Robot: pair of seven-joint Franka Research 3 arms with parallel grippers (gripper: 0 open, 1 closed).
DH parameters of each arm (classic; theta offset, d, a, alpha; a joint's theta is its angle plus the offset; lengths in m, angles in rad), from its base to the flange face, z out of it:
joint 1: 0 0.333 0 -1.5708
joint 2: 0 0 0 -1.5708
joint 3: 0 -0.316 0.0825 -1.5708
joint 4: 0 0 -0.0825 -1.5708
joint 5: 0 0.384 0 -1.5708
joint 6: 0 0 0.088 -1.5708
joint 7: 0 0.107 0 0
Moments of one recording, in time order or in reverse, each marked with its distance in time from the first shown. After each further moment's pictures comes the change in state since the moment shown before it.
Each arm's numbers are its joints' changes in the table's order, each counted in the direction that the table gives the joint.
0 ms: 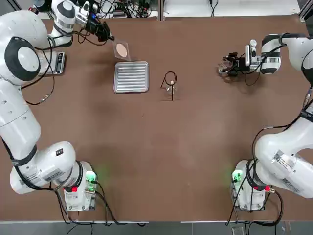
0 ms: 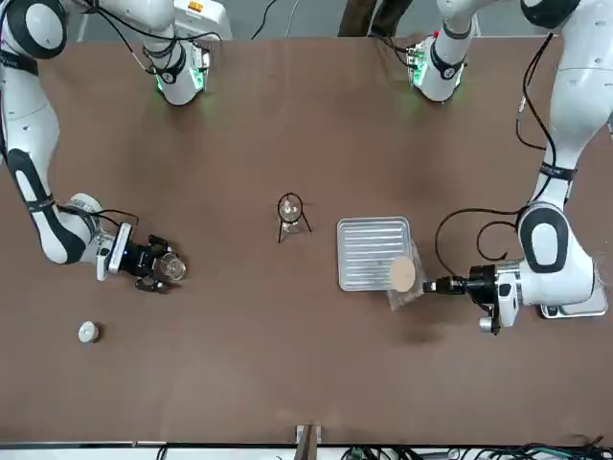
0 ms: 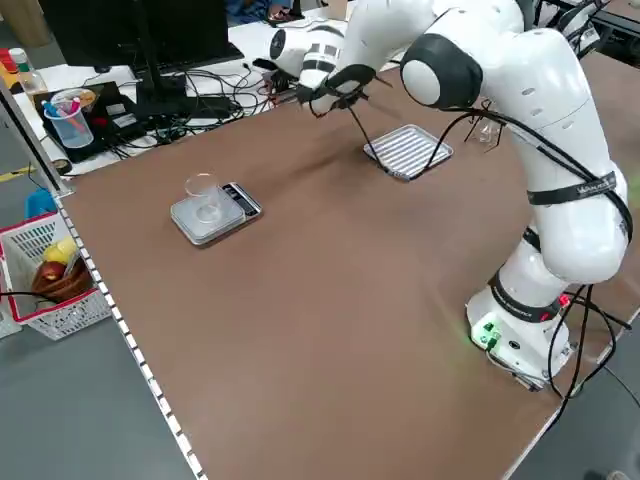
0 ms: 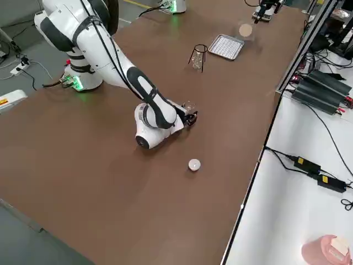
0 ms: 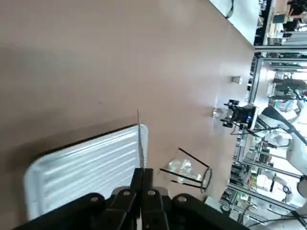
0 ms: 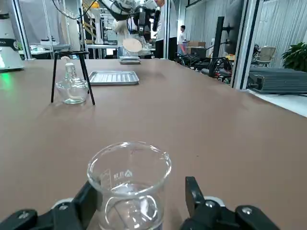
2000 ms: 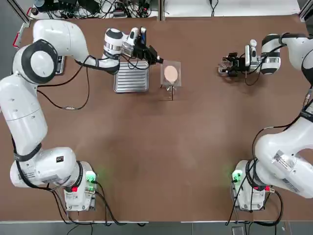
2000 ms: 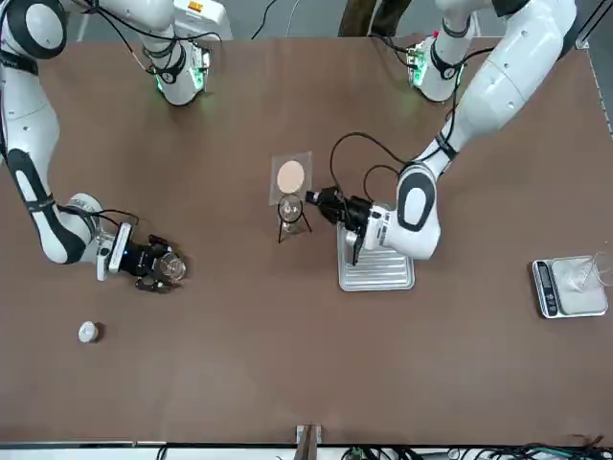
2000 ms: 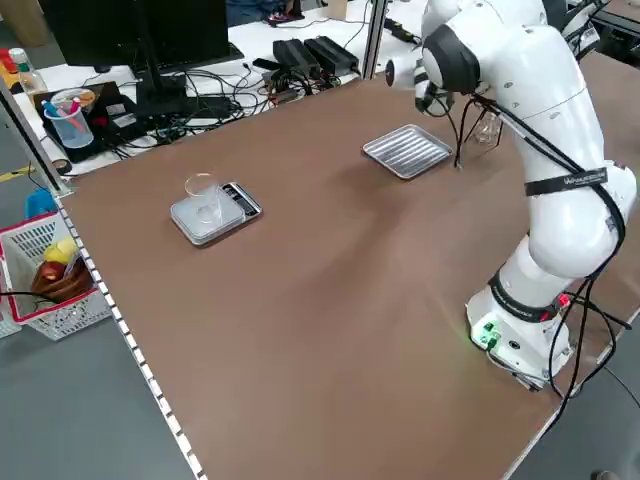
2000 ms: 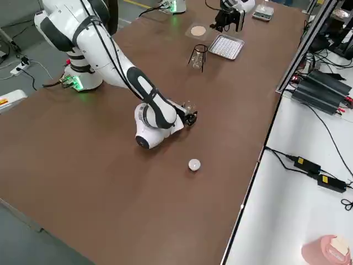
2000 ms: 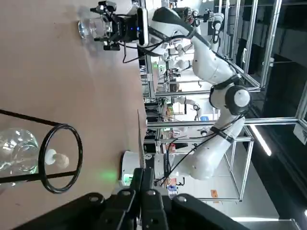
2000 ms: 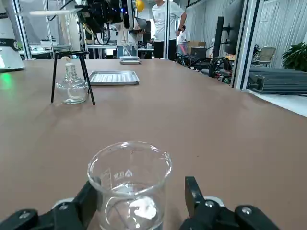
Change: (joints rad) left arm -0.265 0.078 0.229 -0.226 -0.477 -0.117 0.486; right arm 0.000 0.000 0.000 0.000 0.000 0.000 0.000
